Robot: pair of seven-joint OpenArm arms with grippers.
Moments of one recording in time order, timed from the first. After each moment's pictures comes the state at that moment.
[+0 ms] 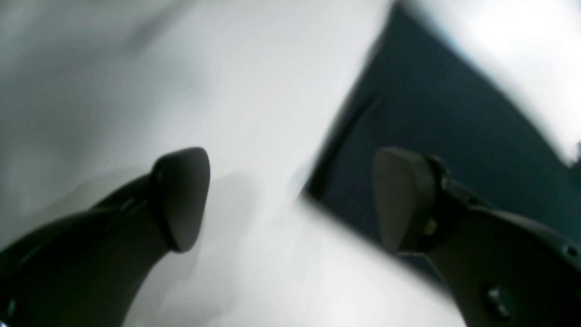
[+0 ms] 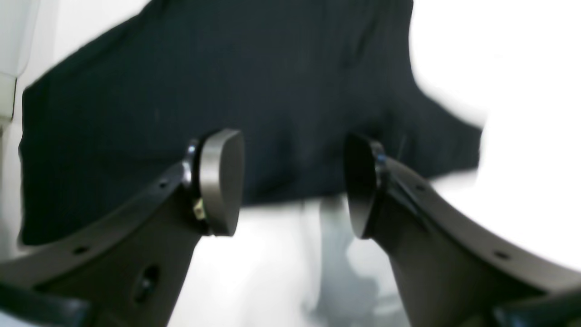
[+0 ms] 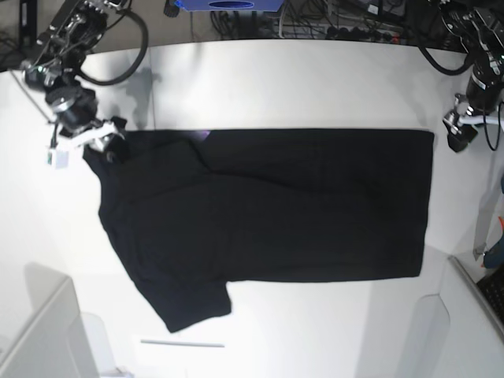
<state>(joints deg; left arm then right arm) 21.6 -12.8 -48.1 96.3 -46.4 -8.8 48.3 -16.2 -3.9 35.1 114.1 36.1 14.4 -64.0</state>
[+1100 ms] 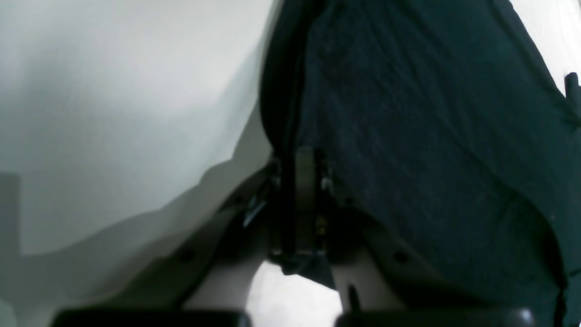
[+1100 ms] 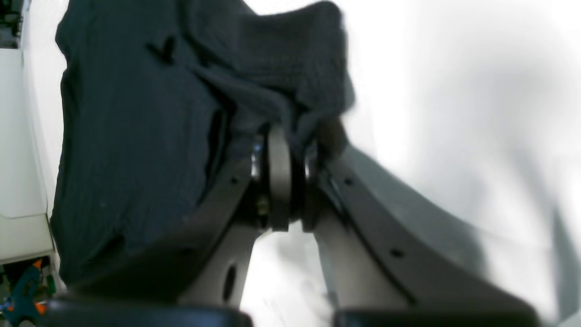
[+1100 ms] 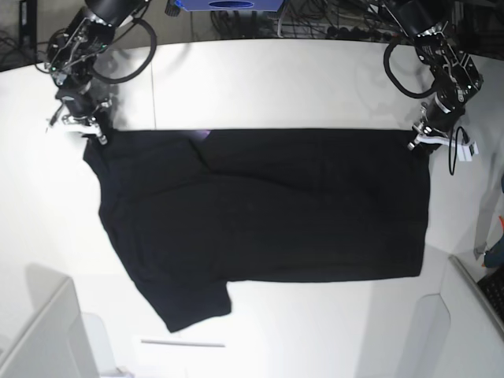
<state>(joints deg) 8.6 -9.4 -41.4 77.5 -37.2 -17.4 44.6 -8.6 -4.8 46.1 81.7 38.1 15.4 -45.1</state>
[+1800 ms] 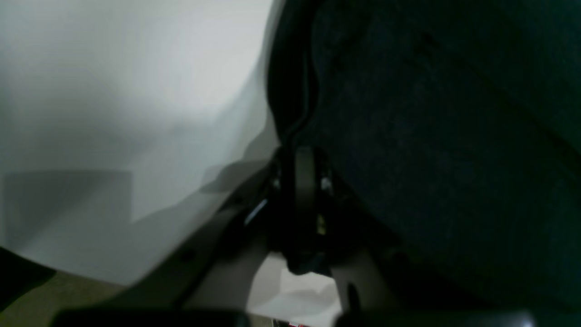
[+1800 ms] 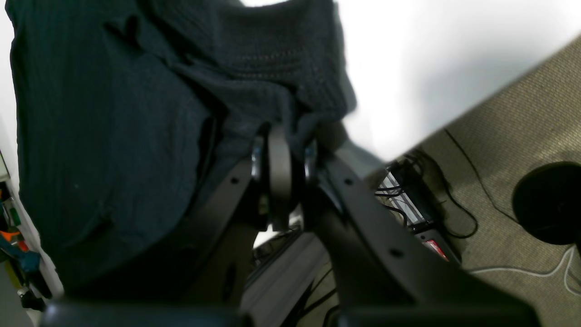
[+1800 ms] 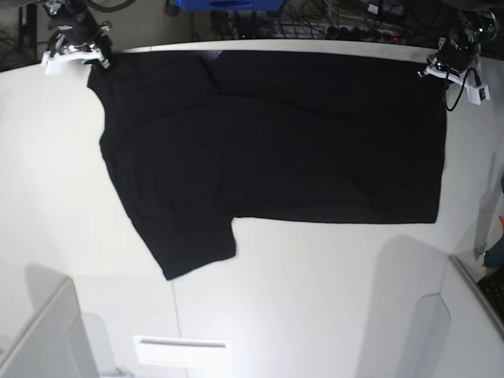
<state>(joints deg) 31.9 -13.0 -41.7 91.1 -37.1 -17.2 45.2 -32.0 -6.2 45.9 96.9 47.6 15.0 -54.4</state>
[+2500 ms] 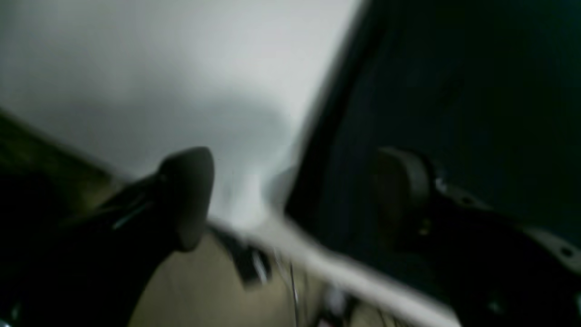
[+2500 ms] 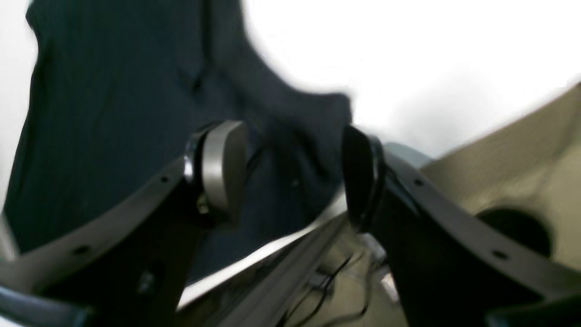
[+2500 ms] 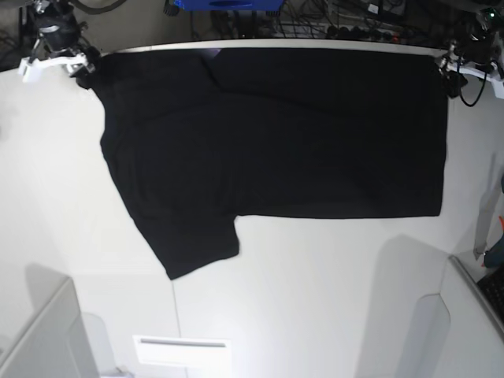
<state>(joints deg) 33.2 -9.1 -53.2 106.9 -34.6 -16.3 49.0 -33.6 -6.5 49.5 109.9 45.6 14.1 -53.4</state>
